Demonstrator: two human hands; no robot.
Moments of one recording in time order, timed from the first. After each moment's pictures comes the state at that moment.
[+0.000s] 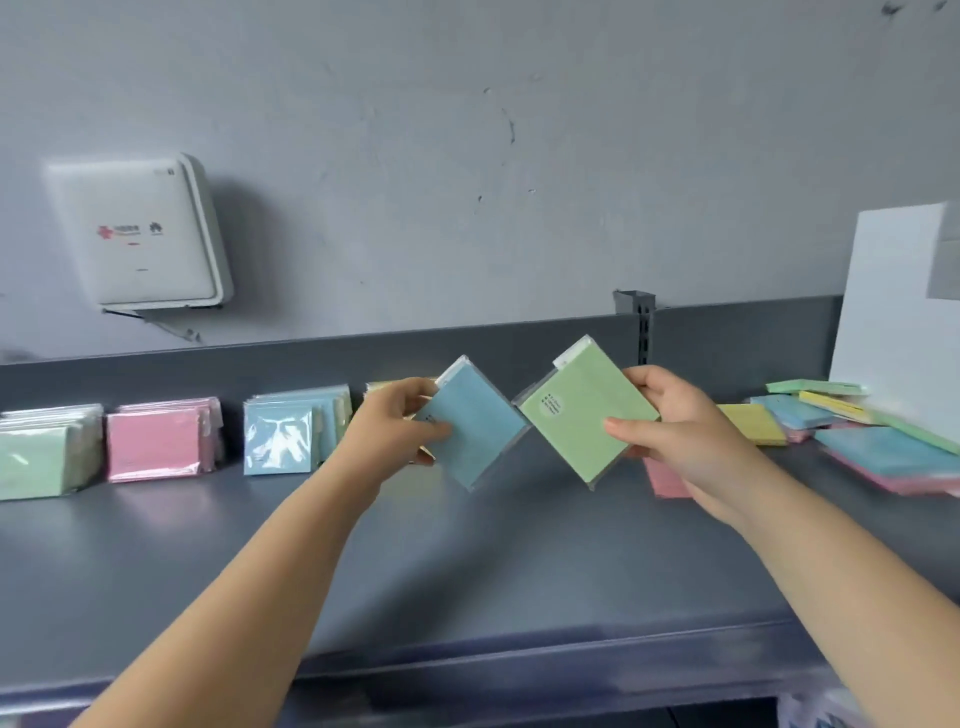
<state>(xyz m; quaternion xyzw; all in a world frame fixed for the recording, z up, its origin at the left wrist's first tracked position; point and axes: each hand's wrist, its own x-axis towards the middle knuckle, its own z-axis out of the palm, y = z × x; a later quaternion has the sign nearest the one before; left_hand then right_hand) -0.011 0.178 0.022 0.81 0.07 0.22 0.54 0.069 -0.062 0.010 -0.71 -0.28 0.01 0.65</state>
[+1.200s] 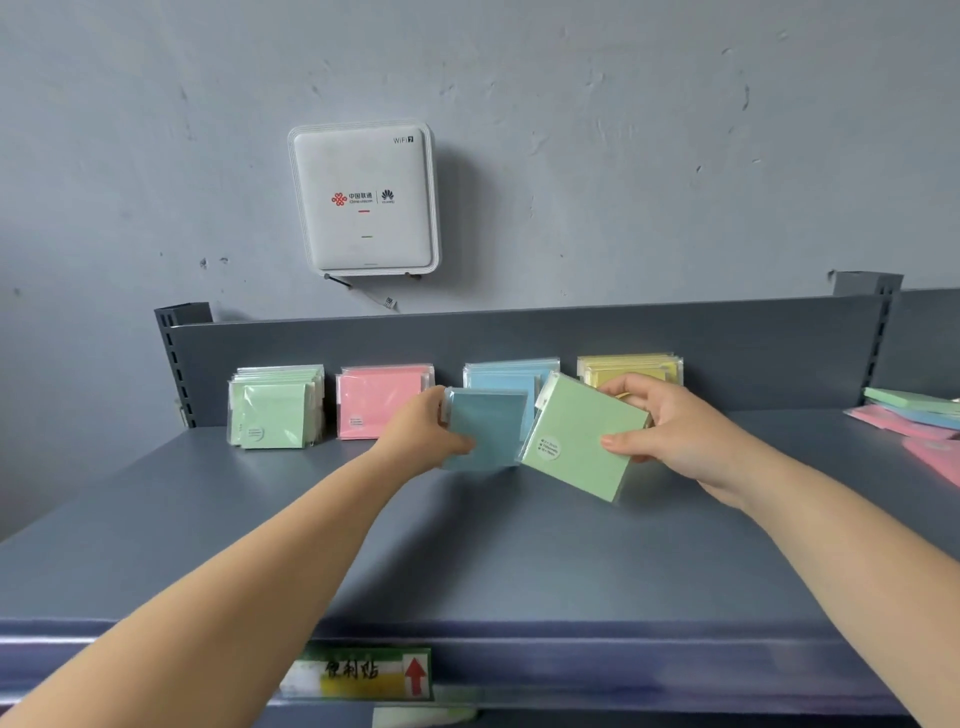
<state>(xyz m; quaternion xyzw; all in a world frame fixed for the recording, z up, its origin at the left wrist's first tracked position) -0.092 0.400 -0.005 0.88 0.16 0.20 0.40 -0.023 0.164 0.009 -0.77 -0.34 0.08 0.53</state>
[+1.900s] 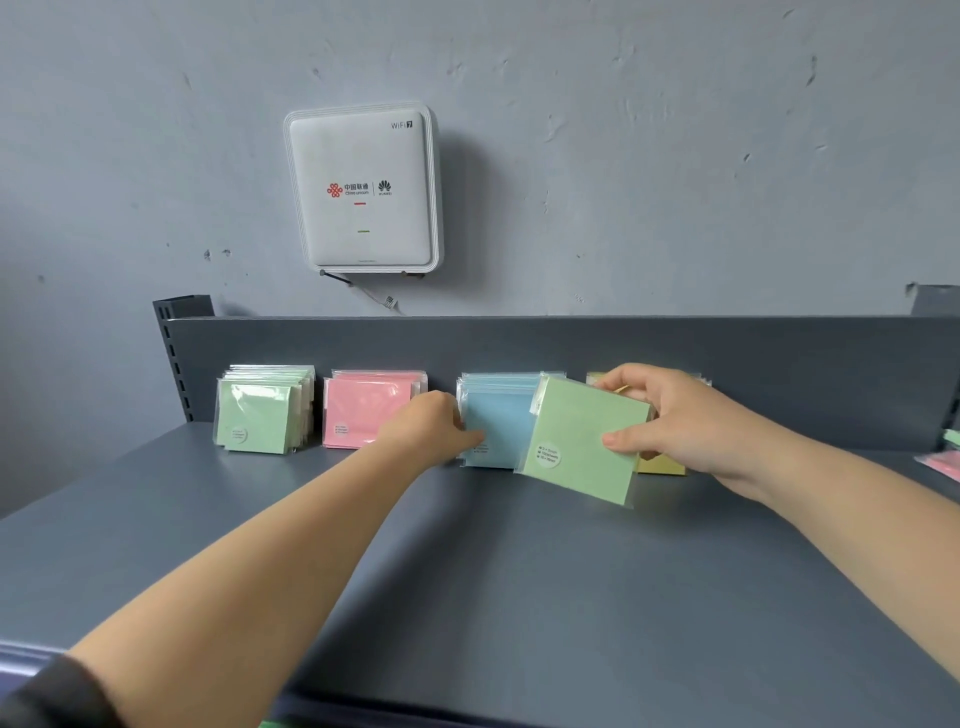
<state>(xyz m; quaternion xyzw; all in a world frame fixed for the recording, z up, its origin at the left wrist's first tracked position) -0.026 0.408 -0.004 0.94 0.25 0.15 0.15 0.028 0.169 0.035 -0.78 -0.40 0.11 0.47</state>
